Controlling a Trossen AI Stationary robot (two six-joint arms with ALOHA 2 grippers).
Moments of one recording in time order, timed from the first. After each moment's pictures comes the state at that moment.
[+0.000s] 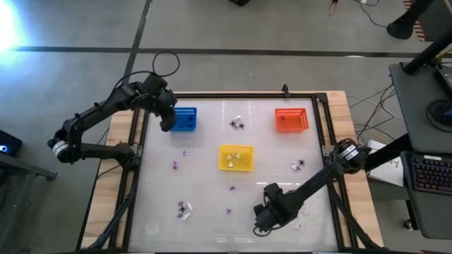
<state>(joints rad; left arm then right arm) 0.77 1.15 1.05 -0.97 0.23 0.27 0.61 1.96 1.43 -1.10 0.05 1.84</state>
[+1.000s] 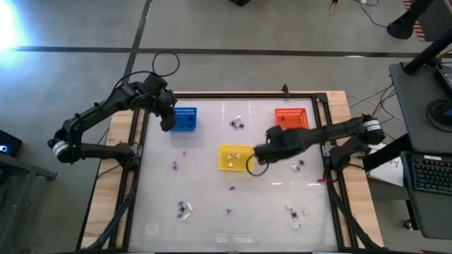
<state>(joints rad) 0.77 1.15 1.05 -0.97 0.23 0.25 0.13 1.61 1.42 -1.37 0.32 1.33</state>
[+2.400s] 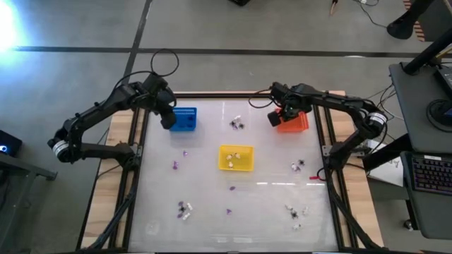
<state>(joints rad) 0.77 1.16 1.05 -0.97 0.09 0.19 -0.66 1.57 1.12 -1.02 0.12 0.52</state>
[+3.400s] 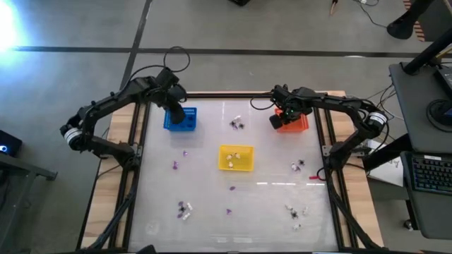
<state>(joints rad) 0.77 1.35 1.15 -0.91 0.12 0.24 -0.68 1.57 1.03 -0.92 0.14 0.46</state>
